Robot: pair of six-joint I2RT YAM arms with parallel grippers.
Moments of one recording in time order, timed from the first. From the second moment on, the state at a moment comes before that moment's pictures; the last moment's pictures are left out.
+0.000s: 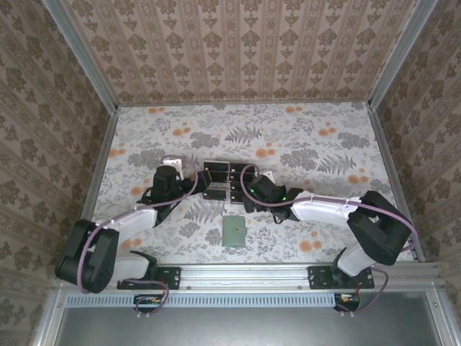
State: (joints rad) left arm -0.41 1.29 0.43 0.33 0.16 -0.52; right arm 0.81 1.54 0.77 -0.23 0.34 0.51
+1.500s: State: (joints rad) left arm -0.73 2.02 1.19 0.47 0.21 -0.62; right arm 0.29 1.48 0.70 -0.19 0.36 0.53
